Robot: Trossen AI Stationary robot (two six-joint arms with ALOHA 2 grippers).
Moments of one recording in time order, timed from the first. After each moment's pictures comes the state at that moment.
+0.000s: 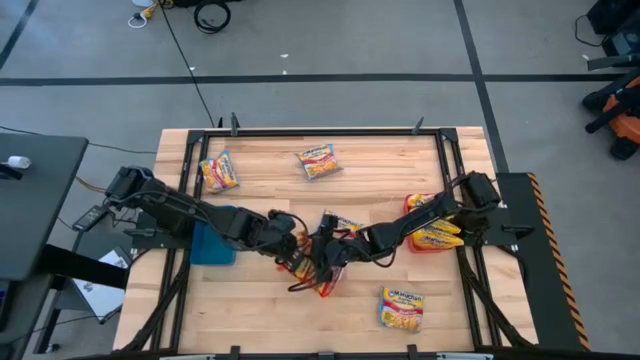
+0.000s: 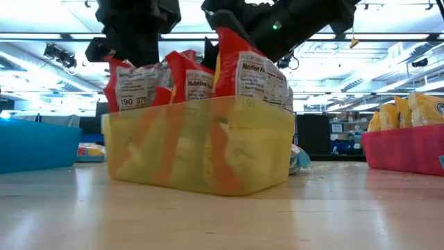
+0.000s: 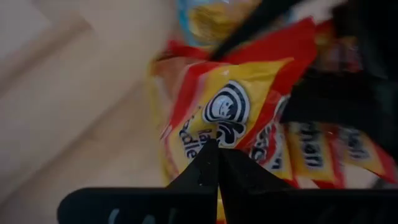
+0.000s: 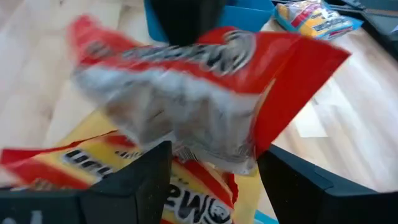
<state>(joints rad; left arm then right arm) -0.32 1.57 1.19 -0.71 -0.22 -1.16 0.31 1.93 1.16 0.15 0.45 0.10</state>
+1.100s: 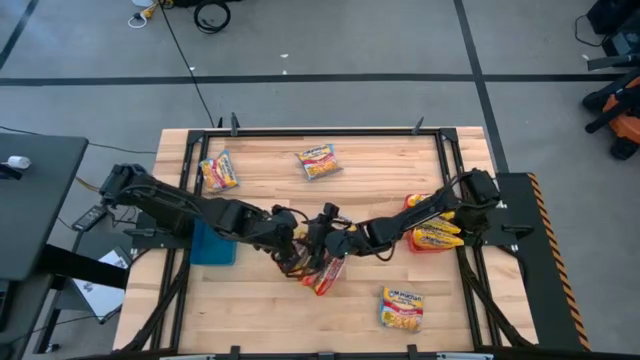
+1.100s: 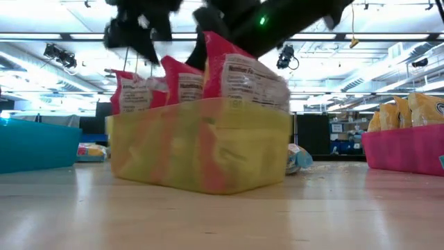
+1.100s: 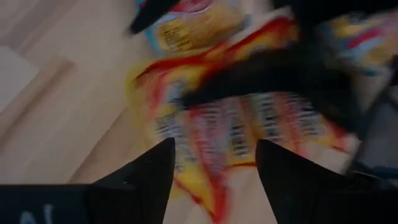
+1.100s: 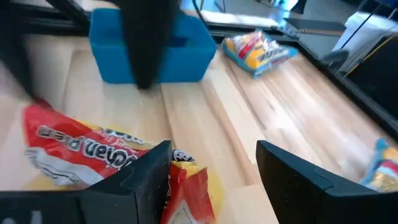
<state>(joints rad) -0.31 1.52 1.24 -0.73 -0.16 -0.92 0.27 1.92 1.16 0.22 0.57 0.10</state>
